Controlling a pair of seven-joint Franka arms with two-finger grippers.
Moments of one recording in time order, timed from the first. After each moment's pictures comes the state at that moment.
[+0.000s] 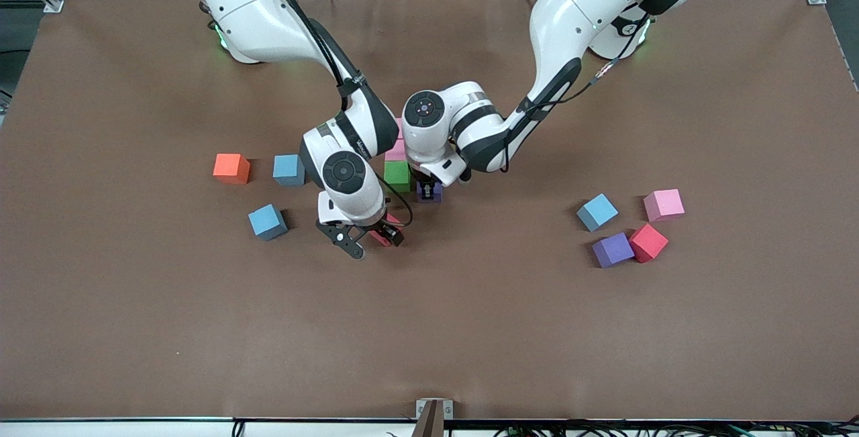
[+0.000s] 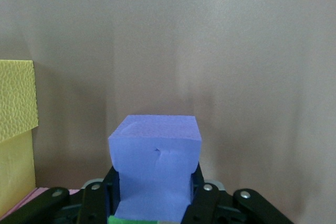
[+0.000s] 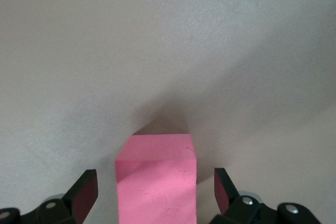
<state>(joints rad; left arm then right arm) -0.50 0.82 -0.45 -1.53 0.41 2.28 -2.69 0.66 0.74 -0.09 -1.52 0.10 2.26 1.21</state>
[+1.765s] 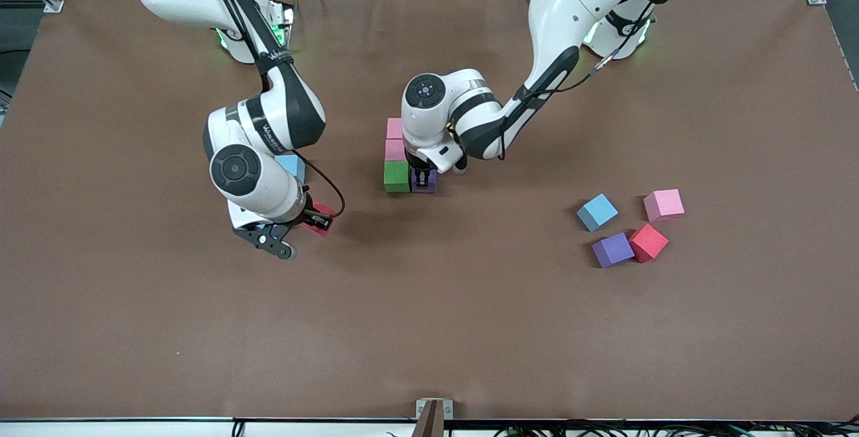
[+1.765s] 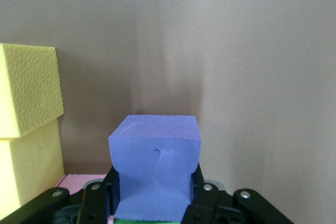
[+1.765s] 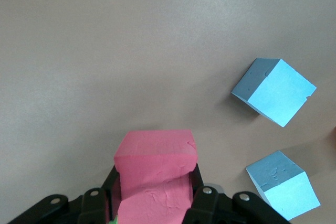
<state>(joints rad) -0.52 0.76 -0.46 -1.62 0.41 2.37 -2.69 0.49 0.47 -0.09 -1.67 0.11 2.06 0.82</state>
